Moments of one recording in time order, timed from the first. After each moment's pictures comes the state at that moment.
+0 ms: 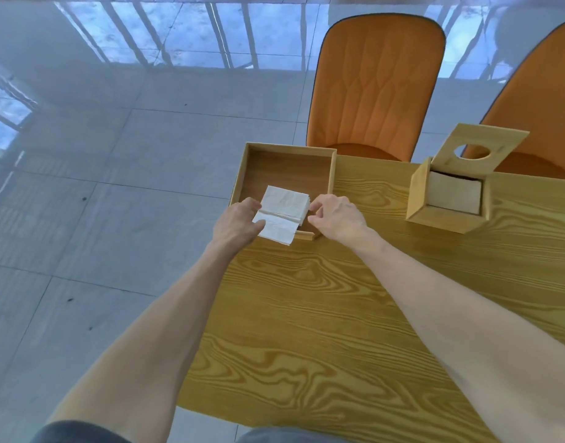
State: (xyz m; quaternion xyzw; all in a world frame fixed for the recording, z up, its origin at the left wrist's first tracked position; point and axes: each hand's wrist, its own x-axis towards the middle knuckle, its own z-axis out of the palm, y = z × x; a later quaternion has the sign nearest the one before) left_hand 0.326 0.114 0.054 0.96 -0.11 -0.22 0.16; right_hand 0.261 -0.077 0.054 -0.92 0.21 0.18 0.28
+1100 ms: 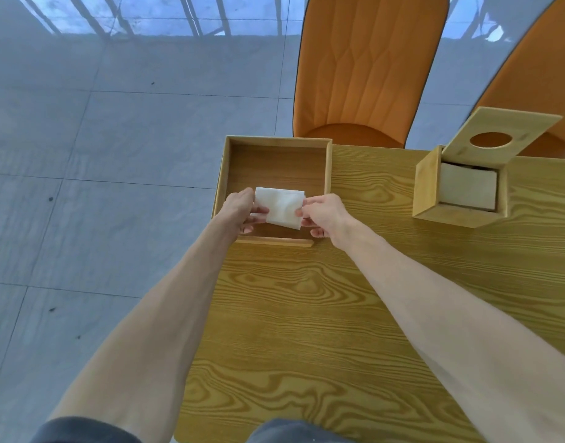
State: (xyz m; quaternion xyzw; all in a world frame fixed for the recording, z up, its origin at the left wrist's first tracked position) left_hand 0.390 0.069 0.021 0.78 0.20 -0.40 0.44; right_hand 0.304 -0.077 0.014 -0.62 0.45 0.18 0.62
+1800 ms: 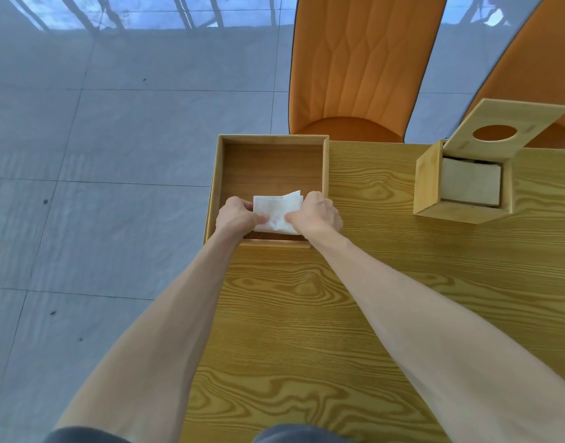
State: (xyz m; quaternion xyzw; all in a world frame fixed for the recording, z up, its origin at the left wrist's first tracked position) left_hand 0.389 0.070 -0.006 0.88 0.09 -0.36 0.30; right_hand 0.318 -0.054 0.006 -0.82 0.42 0.19 0.33
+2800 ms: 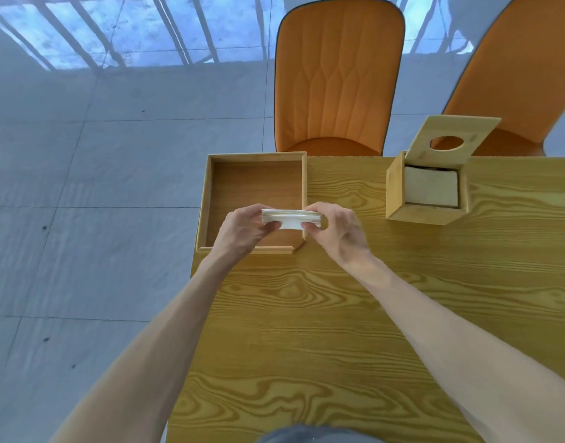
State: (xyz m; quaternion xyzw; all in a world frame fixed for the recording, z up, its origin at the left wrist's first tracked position) left_hand 0.343 0.066 0.032 0.85 -0.19 -0.28 0.40; right_hand 0.234 -0.107 0.022 -0.92 0.20 -0.06 0.34
